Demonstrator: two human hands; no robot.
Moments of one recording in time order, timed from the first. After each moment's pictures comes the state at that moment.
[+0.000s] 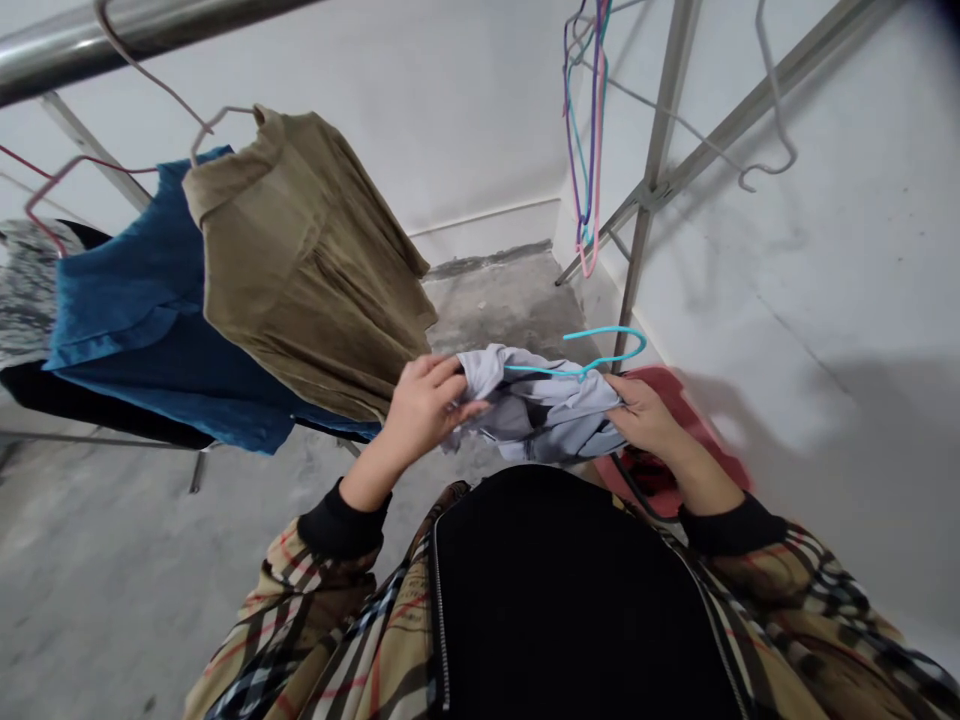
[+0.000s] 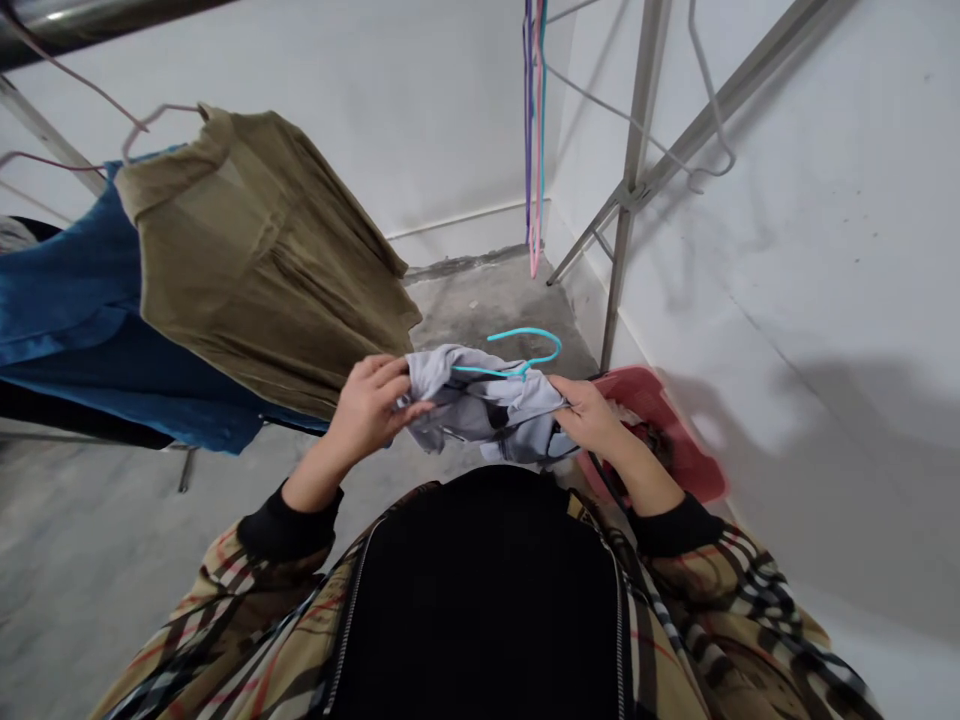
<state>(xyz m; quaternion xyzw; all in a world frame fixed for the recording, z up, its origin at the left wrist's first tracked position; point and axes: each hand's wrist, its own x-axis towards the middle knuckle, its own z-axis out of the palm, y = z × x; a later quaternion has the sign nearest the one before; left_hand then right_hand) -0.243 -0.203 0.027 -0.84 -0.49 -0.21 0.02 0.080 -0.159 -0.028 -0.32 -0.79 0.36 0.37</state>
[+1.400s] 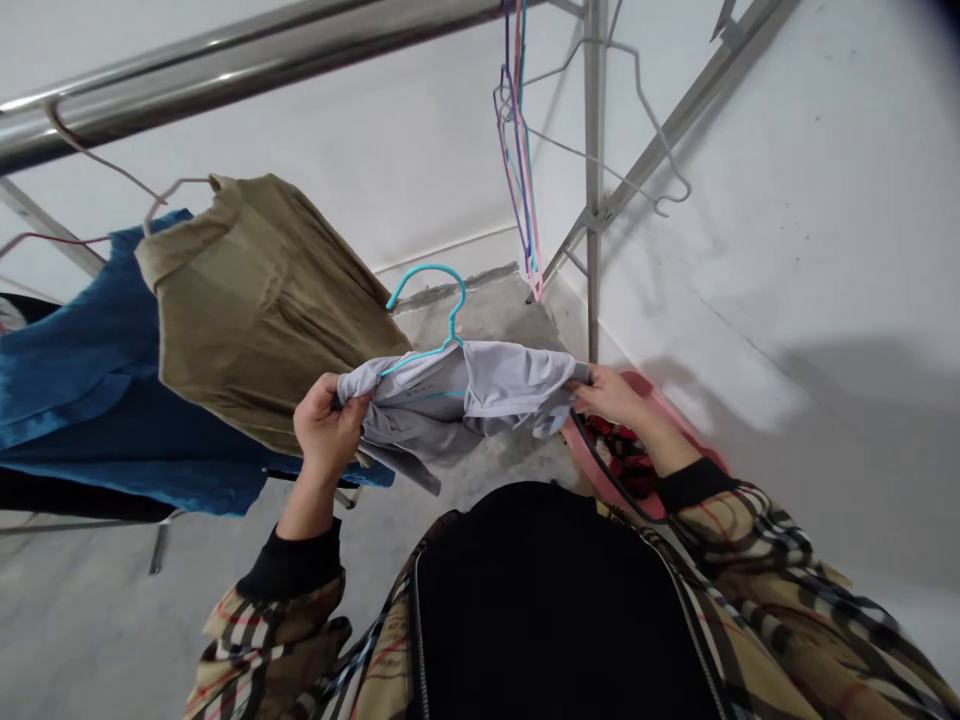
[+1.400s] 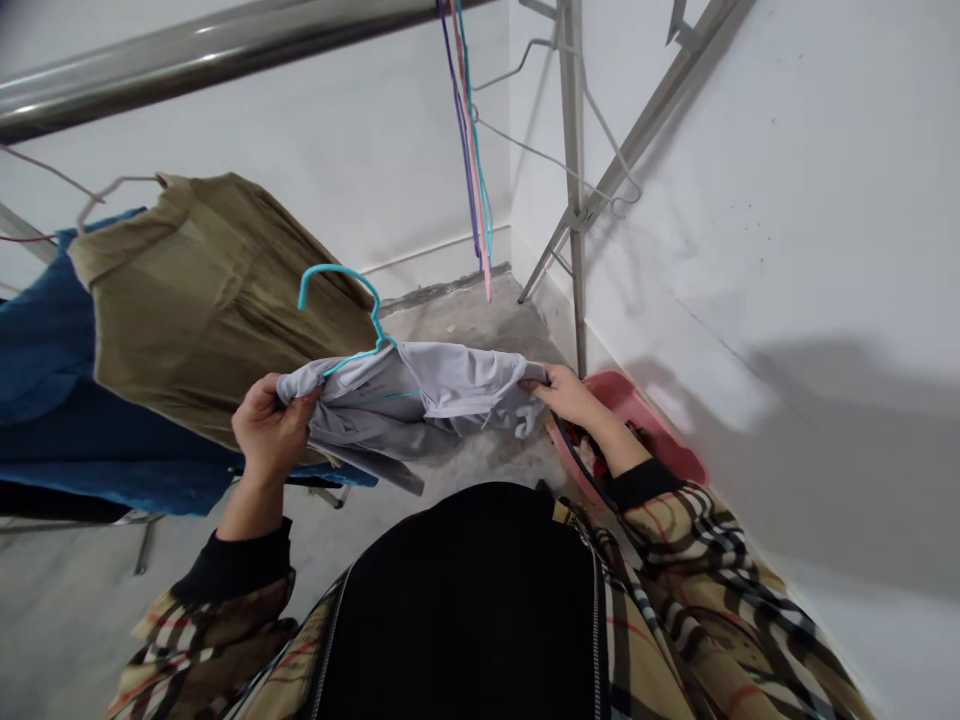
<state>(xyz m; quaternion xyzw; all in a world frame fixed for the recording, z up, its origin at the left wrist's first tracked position) -0.291 -0.186 0.031 -0.59 -0.60 -0.53 -0.06 0.096 -0.116 -0.051 -0.43 -0.68 0.49 0.33</state>
